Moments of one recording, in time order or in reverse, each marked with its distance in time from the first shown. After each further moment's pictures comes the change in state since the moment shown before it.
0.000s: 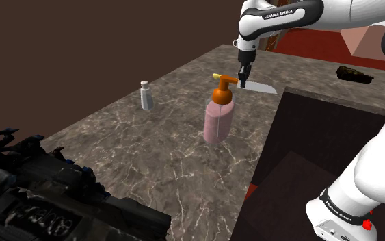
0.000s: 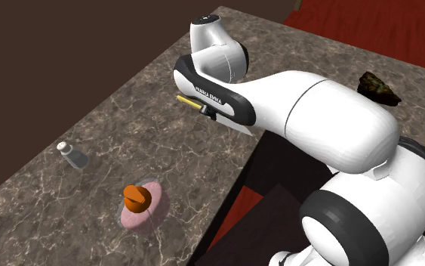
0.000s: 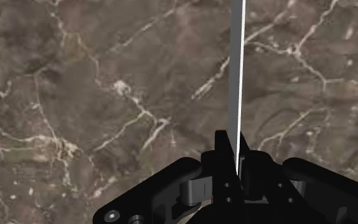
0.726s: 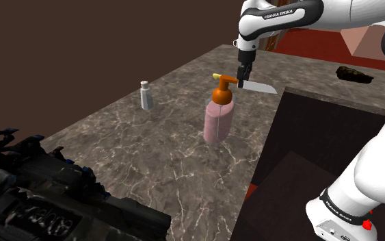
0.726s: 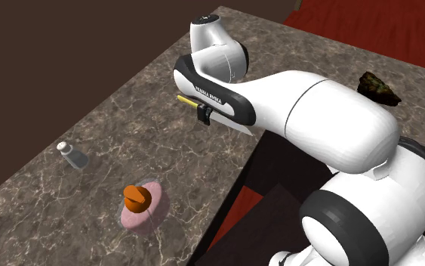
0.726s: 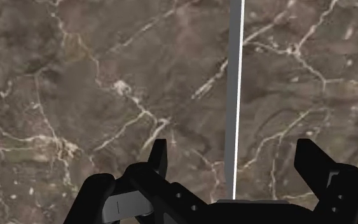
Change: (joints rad) arm 0.000 0.000 0.000 0.001 0.000 -0.001 0.000
